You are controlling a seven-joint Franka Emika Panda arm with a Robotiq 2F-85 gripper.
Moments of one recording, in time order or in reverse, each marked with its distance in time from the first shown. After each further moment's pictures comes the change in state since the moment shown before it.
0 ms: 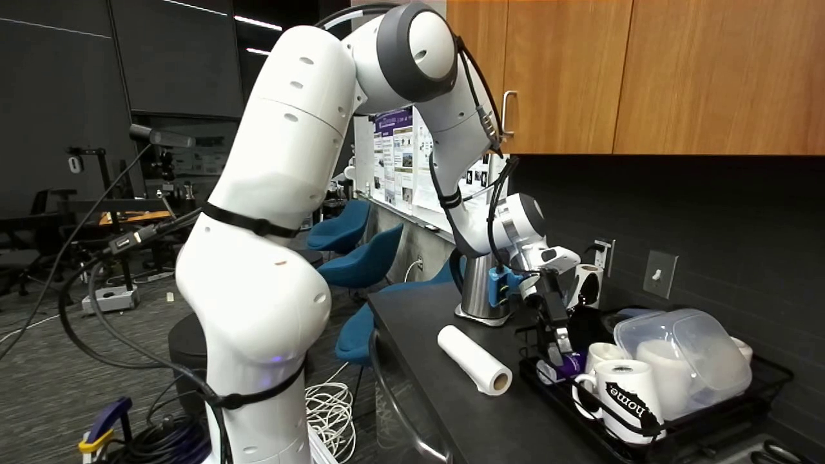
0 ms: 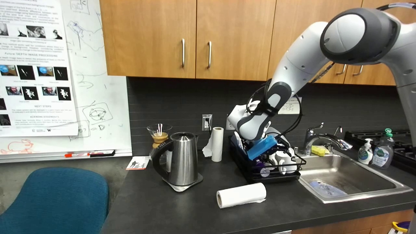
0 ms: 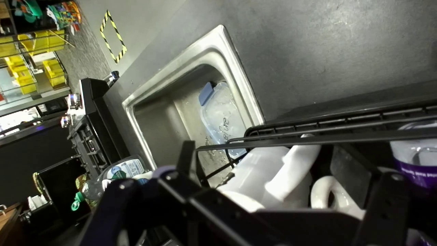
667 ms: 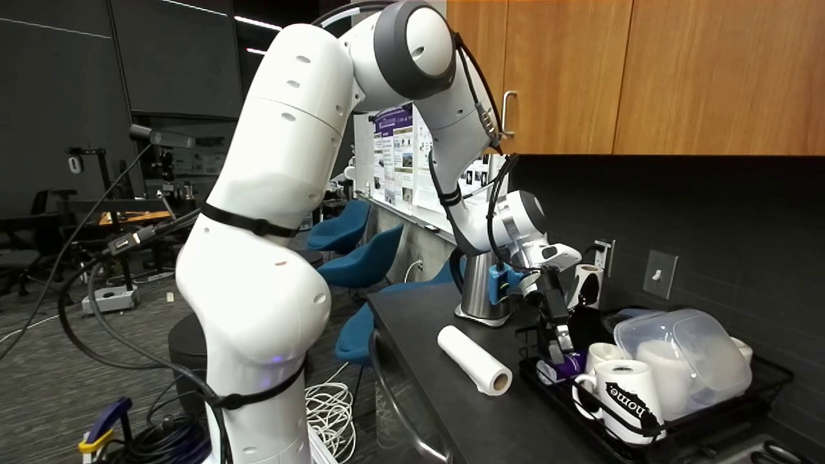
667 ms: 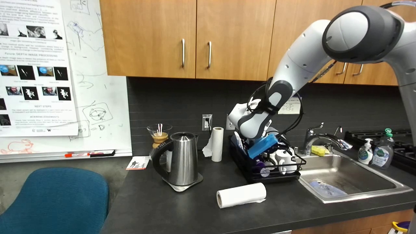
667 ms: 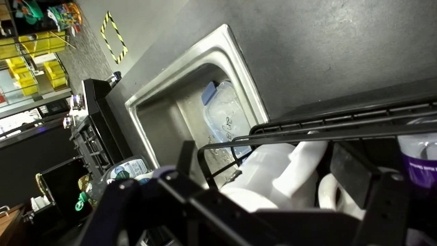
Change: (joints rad) arm -0.001 -0.016 -0.002 -0.005 0.000 -0.009 0.000
